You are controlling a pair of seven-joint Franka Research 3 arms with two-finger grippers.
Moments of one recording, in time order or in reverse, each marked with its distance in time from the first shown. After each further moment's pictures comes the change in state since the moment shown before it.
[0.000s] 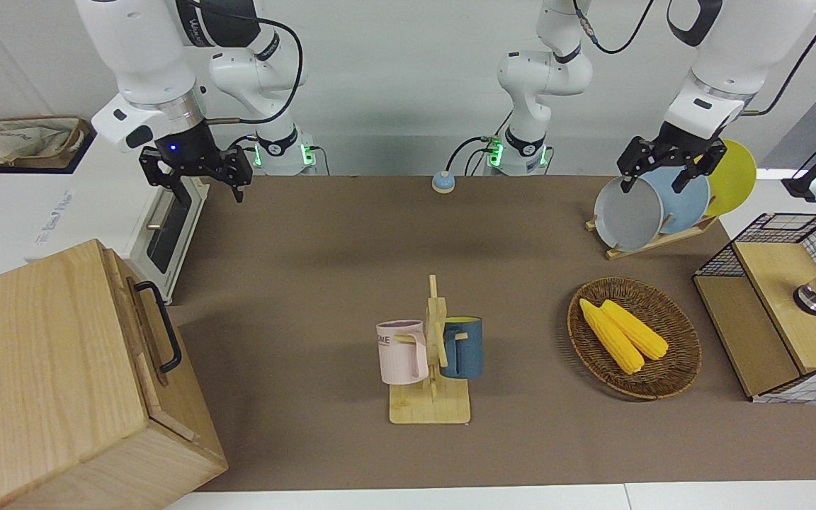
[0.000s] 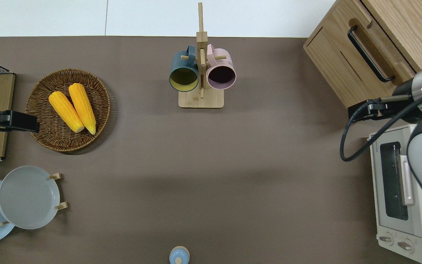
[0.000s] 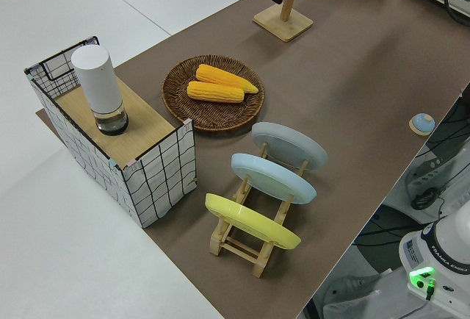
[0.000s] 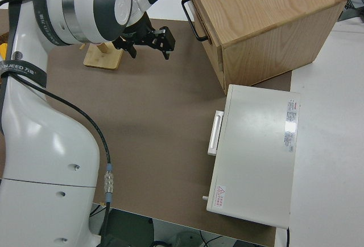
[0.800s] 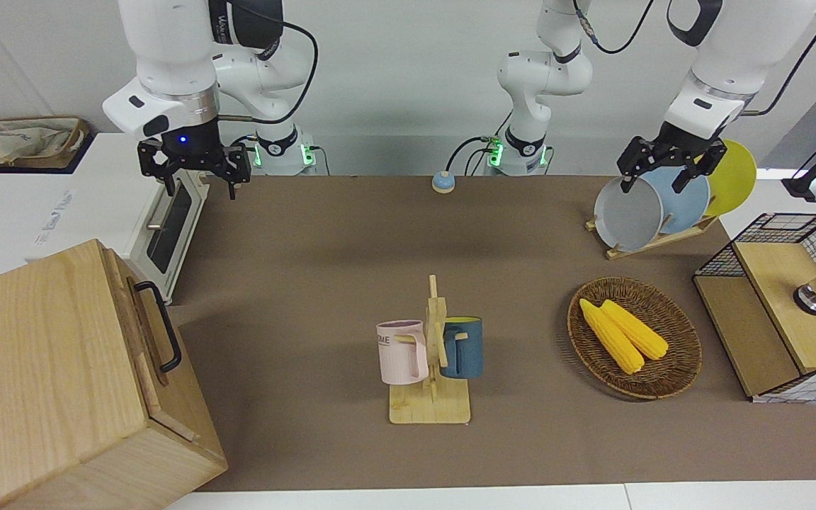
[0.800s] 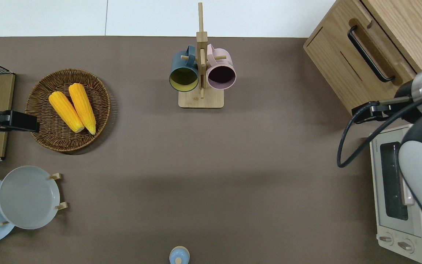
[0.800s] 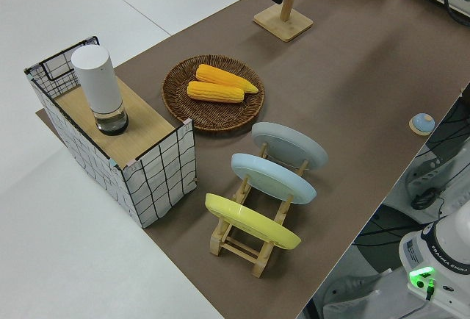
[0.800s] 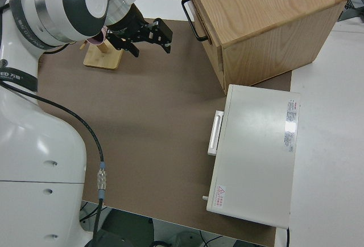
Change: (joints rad) left arm 0.000 0.000 0.000 0.000 0.000 0.000 0.000; right arm 0.075 0.010 0.016 0.021 -0.239 -0.012 0.000
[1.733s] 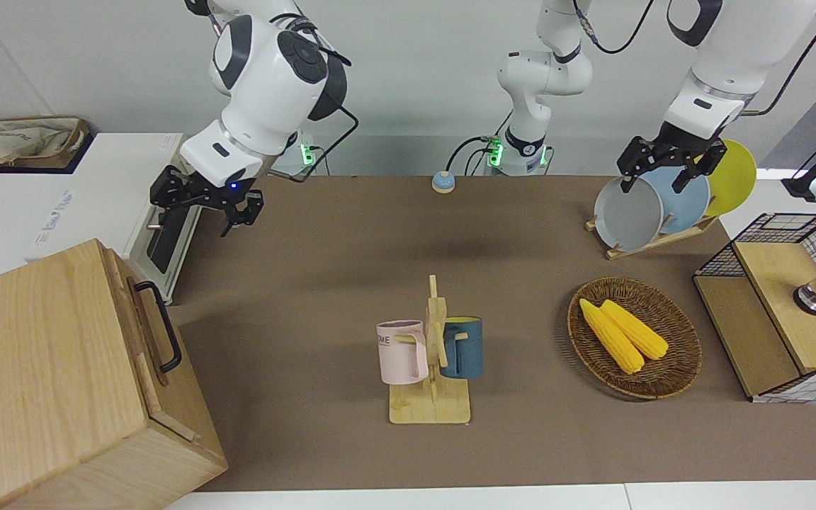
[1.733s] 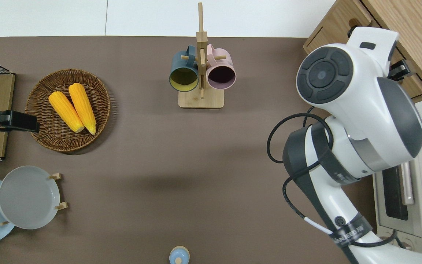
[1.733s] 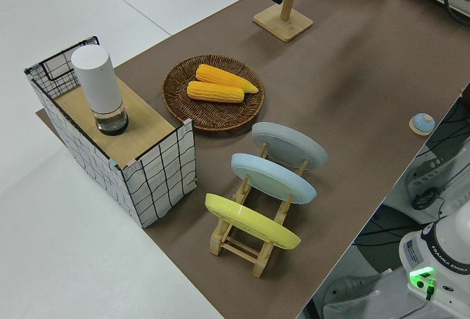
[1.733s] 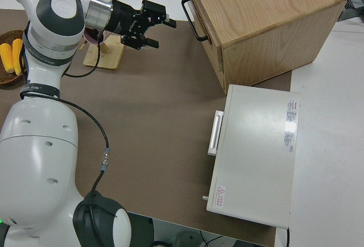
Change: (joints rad) left arm 0.000 0.000 0.000 0.000 0.000 0.000 0.000; right arm 0.064 0.137 0.098 -0.055 -0.576 0.120 0.001
